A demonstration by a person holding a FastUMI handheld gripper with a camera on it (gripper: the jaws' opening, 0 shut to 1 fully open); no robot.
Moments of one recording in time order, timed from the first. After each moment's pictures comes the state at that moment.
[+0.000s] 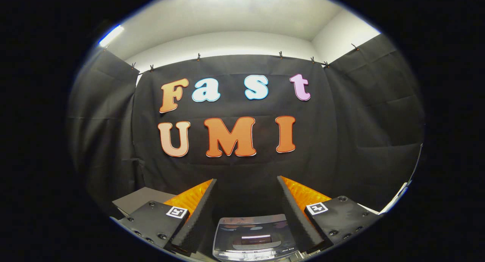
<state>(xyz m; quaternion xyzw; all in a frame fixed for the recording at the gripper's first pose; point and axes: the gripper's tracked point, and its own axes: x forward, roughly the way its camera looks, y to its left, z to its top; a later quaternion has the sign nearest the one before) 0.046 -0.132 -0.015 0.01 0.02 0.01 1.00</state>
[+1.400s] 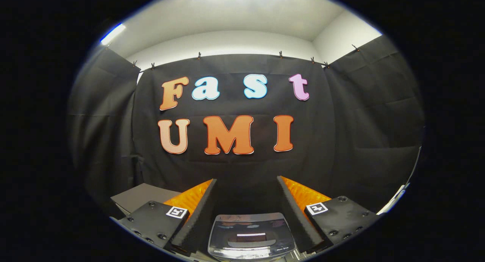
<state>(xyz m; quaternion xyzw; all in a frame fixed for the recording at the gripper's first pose) 0.029 -0.142 -0.020 0.01 0.03 0.01 1.00</state>
